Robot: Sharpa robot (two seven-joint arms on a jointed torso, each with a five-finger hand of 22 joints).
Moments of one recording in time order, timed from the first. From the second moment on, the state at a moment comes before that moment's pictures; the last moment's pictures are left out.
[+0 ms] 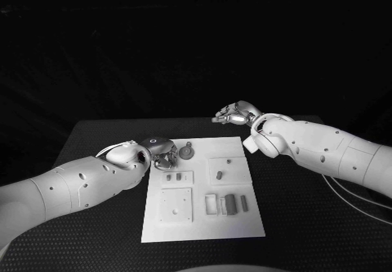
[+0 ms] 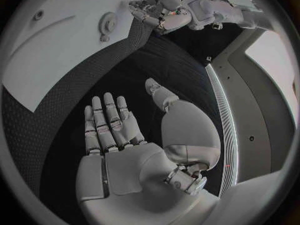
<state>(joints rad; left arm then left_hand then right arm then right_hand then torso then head) 1.18 -0.54 -0.18 1.12 -1.57 -0.24 0.02 1.18 -0.05 0.59 -0.29 0.08 1.02 0.11 0.35 0.46 1.32 0.04 0.07 0.26 1.19 -0.07 1.27 0.63 0.04 1.34 -0.16 0.38 1.31 1.20 -0.63 -0.02 1.12 -0.71 -0.31 0.07 0.97 -0.13 0.54 -0.19 0.05 0.70 0.19 0.24 0.47 0.81 0.22 0.31 0.07 0.60 0.25 0.40 0.45 0.05 0.33 0.20 0.21 1.27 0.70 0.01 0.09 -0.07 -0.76</state>
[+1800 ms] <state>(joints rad) 1.17 -0.51 -0.18 1.09 -1.57 -0.23 0.02 1.18 -0.05 0.60 -0.29 0.08 1.02 0.11 0.35 0.46 1.32 0.04 0.07 0.26 1.19 -0.07 1.27 0.63 0.04 1.33 -0.16 0.38 1.31 1.20 -0.63 -0.02 1.12 -0.70 -0.31 0.07 0.97 -0.12 0.54 -0.19 0.05 0.70 0.19 0.24 0.47 0.81 0.22 0.31 0.07 0.60 0.25 0.40 0.45 0.05 0.33 0.20 0.21 1.27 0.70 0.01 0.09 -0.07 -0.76</state>
